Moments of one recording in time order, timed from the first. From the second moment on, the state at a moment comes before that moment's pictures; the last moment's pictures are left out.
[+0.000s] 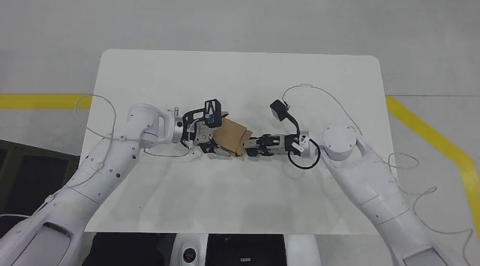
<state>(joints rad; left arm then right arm) 0.79 -0.98 -0.80 -1.30 1.12 -1.01 -0.13 -0.95 -1.19 0.98 -1.34 0.23 0.03 1.06</state>
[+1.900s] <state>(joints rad) 0.79 -0.97 -0.80 -1.31 1.12 -1.01 -0.12 -0.91 -1.19 0.96 -1.37 0.20 0.08 1.05</state>
